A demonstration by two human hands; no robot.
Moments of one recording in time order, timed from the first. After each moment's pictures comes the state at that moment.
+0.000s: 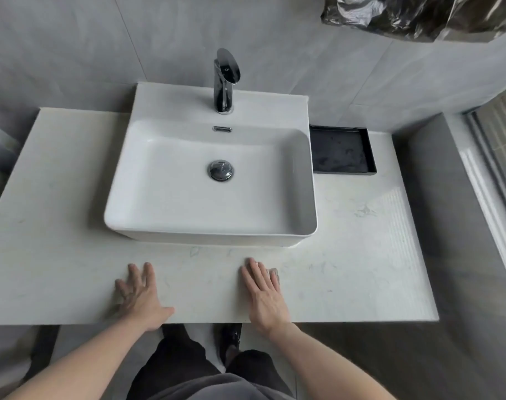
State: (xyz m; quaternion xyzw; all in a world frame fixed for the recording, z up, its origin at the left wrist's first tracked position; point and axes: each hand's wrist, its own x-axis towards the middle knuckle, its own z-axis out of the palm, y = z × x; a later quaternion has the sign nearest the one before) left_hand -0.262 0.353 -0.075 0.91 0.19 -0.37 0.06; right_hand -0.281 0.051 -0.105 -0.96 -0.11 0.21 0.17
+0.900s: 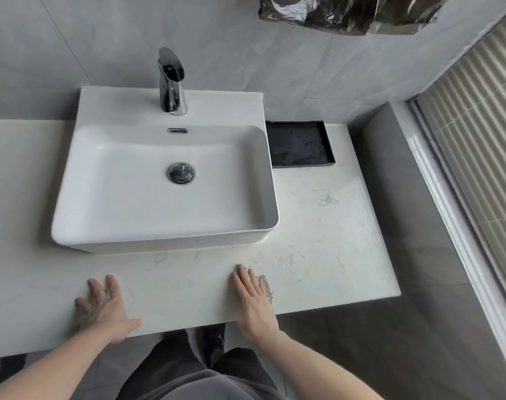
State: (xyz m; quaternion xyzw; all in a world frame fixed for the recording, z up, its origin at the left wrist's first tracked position) left_hand -0.255 0.353 -0.082 0.90 0.17 -0.39 0.00; right_hand -0.310 0.018 -0.091 -0.95 -0.05 0.22 0.23
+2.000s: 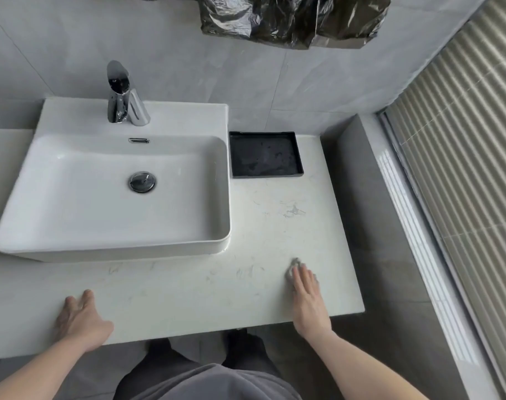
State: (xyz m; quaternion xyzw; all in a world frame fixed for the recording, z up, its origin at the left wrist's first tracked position) left_hand -0.264 0.281 -0.083 0.90 0.28 -0.32 0.08; right_hand -0.314 -0.230 -0.108 -0.98 0.05 0.14 0.13
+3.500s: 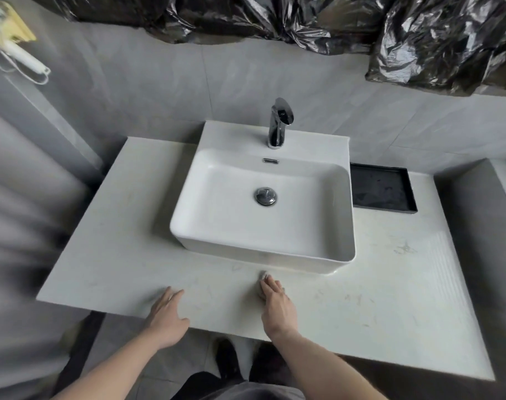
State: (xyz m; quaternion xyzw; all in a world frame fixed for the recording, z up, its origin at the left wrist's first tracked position) left_hand -0.305 0.401 -0.046 0.89 0.23 -0.33 0.23; right_hand -0.255 0.120 -0.071 -0.94 -0.01 0.22 0.26
